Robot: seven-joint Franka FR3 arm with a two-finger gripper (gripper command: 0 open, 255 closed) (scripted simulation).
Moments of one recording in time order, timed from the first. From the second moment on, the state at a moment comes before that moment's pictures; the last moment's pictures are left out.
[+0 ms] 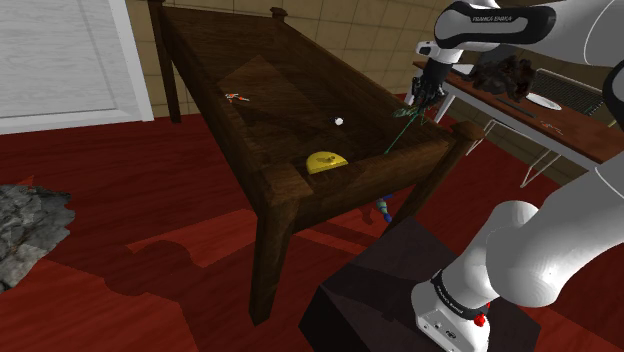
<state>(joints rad) 0.31 -0.16 -0.79 -1.94 -0.17 1.82 -1.72</state>
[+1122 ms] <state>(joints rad) 0.31 -0.15 -0.79 -1.79 -0.16 1.67 -1.74</state>
